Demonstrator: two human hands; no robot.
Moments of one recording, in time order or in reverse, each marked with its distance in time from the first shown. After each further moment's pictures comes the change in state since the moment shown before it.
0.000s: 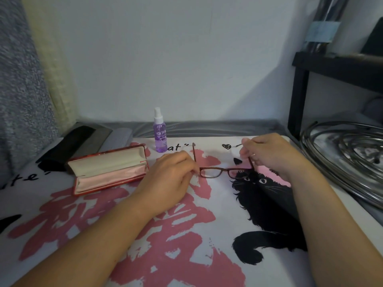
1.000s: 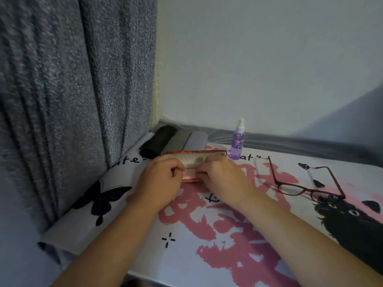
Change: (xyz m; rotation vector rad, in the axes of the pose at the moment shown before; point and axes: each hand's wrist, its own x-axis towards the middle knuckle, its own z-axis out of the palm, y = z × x) left_hand -0.107 -0.065 -0.103 0.056 0.263 -0.719; right_hand -0.028 -0.091 0.222 -0.534 -0.174 -1.048
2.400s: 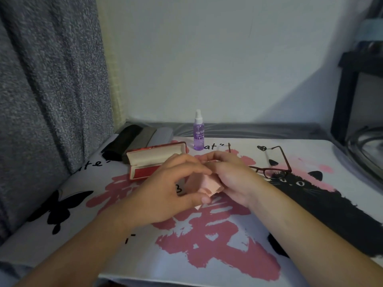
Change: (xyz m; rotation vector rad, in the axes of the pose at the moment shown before) left_hand -0.026 0.092 0.013 -0.276 -0.450 0.475; right_hand -0.075 0.020 -0.061 1.360 0.064 0.855
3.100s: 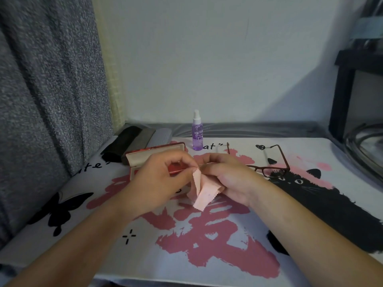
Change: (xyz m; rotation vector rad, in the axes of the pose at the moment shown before) left_hand 0.011 0.012 -0.011 -0.246 0.121 -0.158; right_hand -0.002 -0.002 -0.001 0.004 -0.125 0.044
